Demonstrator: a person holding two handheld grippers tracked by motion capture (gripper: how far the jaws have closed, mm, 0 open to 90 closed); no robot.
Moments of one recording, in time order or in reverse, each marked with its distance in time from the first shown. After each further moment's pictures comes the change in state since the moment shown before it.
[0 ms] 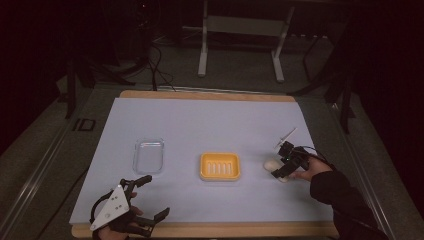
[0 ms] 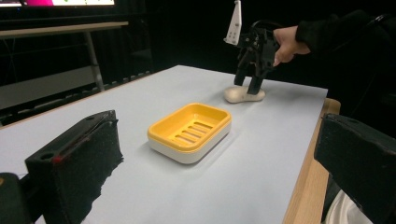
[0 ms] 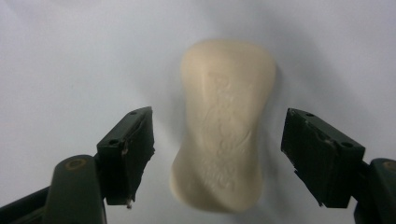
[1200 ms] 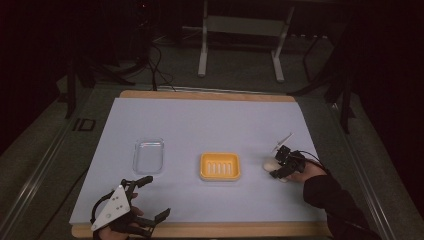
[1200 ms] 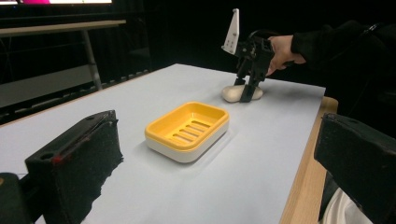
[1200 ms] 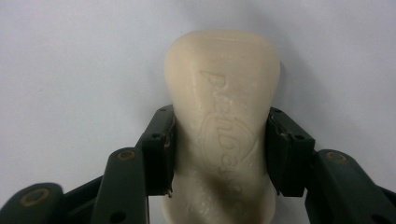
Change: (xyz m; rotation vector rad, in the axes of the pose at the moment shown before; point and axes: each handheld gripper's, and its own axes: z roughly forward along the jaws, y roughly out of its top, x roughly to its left) left arm -0.002 0.000 0.001 0.009 -0.010 0.001; right arm 0.005 -0.005 0.019 0.004 -0.036 0.002
